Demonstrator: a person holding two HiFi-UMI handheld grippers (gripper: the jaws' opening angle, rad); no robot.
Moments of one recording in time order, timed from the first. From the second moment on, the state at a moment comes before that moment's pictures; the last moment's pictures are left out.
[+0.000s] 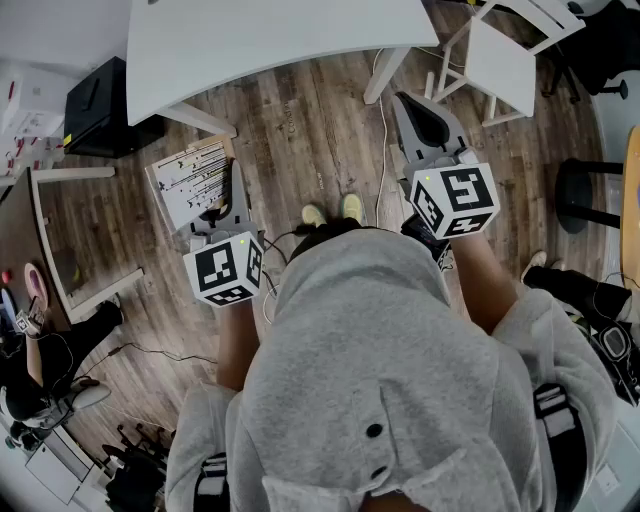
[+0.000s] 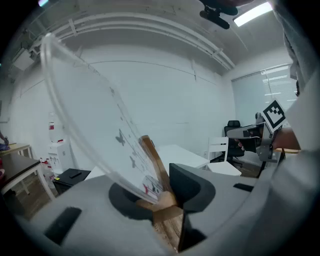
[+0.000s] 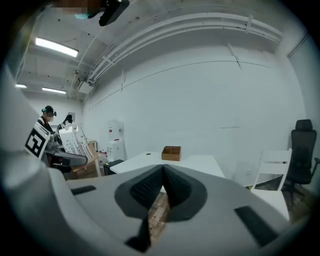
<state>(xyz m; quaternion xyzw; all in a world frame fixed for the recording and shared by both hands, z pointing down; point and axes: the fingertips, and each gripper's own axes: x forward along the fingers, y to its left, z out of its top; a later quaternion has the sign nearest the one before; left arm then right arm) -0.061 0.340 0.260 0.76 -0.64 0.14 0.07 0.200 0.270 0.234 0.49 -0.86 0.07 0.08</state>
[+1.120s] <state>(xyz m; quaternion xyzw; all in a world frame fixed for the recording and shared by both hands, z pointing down) 0.019 0.319 0.248 0.77 -0.62 0.13 0.04 0.244 0.258 0.243 0.47 -0.88 0.09 0.03</state>
